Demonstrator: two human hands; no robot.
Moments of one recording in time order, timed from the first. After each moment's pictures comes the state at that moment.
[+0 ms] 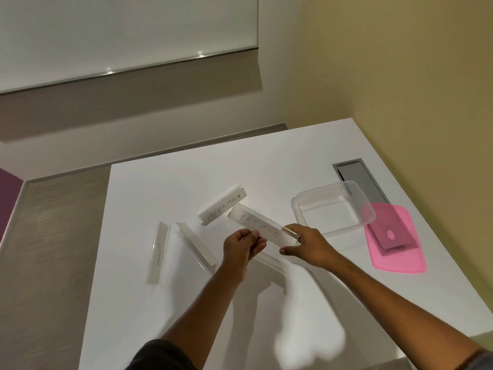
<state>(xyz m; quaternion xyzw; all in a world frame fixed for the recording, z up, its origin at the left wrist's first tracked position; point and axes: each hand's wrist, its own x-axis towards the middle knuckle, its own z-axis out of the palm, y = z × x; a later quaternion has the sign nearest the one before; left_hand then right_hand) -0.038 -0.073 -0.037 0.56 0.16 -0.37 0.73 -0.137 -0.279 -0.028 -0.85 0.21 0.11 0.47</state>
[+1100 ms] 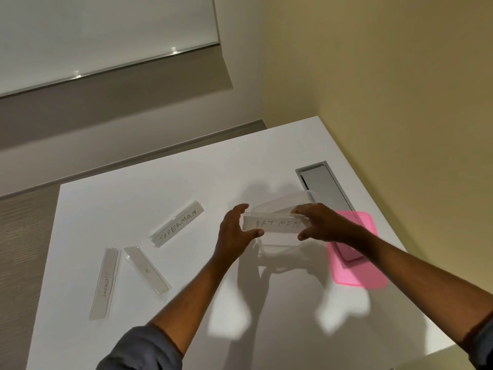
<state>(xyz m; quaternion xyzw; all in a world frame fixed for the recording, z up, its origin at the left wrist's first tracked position) -0.015 -0.237 -0.032 0.85 -0.18 -0.24 0.44 -0.136 -0.498 -0.010 -0.93 0.10 0.16 0.31</state>
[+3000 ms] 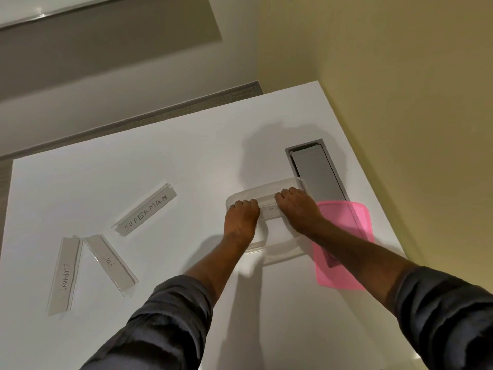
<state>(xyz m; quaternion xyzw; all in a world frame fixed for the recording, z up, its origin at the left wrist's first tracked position) -0.020 -0.355 -0.117 0.92 -0.37 -0.16 -0.04 -0.101 -0.524 -0.114 -0.99 0.05 0.09 0.04</state>
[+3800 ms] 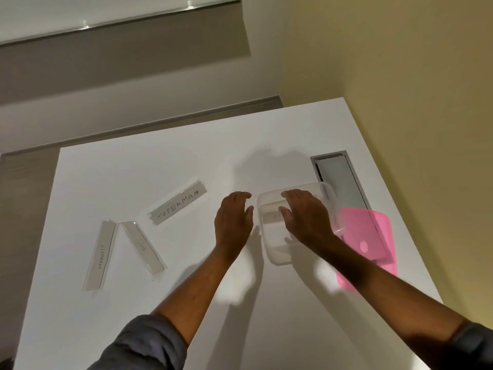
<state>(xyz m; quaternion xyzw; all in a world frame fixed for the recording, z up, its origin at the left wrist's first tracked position) -0.016 -0.253 -0.048 0.93 -0.21 -0.04 0.31 -0.098 -0.436 -0.048 -0.97 0.17 -0.05 0.16</state>
